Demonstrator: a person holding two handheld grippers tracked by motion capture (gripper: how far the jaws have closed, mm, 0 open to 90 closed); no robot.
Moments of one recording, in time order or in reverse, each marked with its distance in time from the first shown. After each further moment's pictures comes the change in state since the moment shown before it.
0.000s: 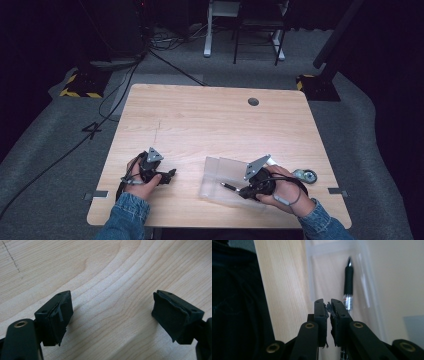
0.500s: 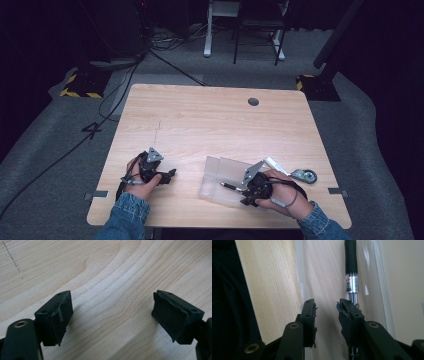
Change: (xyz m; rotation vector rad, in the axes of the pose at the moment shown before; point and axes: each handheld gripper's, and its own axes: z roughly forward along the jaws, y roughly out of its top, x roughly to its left) left arm 0.000 0.000 0.000 0.000 0.001 0.002; right arm -0.005 -0.012 0.022 0.095 -0.022 0.018
